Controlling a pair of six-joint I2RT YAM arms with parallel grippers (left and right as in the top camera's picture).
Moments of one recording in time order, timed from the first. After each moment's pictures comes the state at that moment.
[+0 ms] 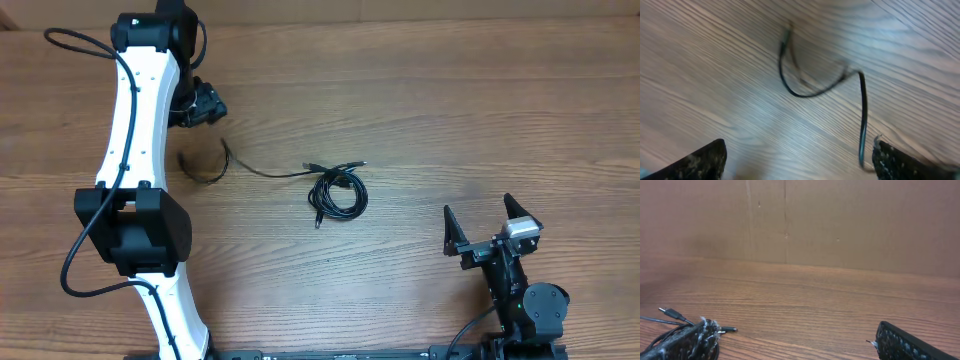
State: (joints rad) left arm -0.02 2.13 2.16 -1.60 -0.12 -0.60; right arm 0.01 0.01 0.02 -0.02 -0.18 -0.01
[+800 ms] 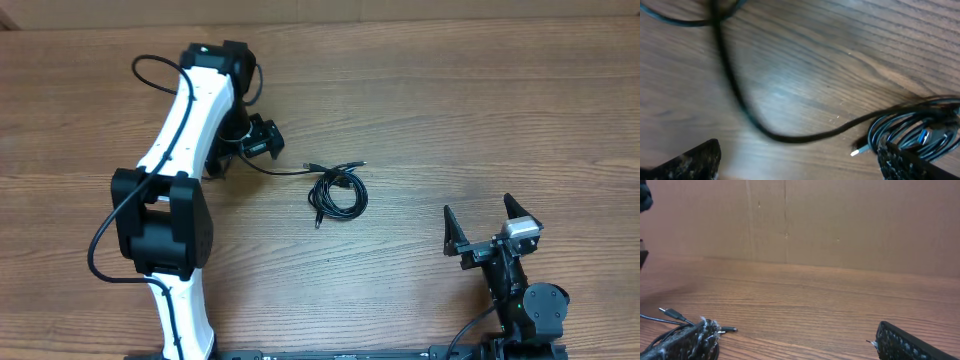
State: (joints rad) left arm -0.18 2.13 1.87 -1.47 0.09 -0.61; right arm 0.01 0.01 0.02 -0.02 -0.18 0.00
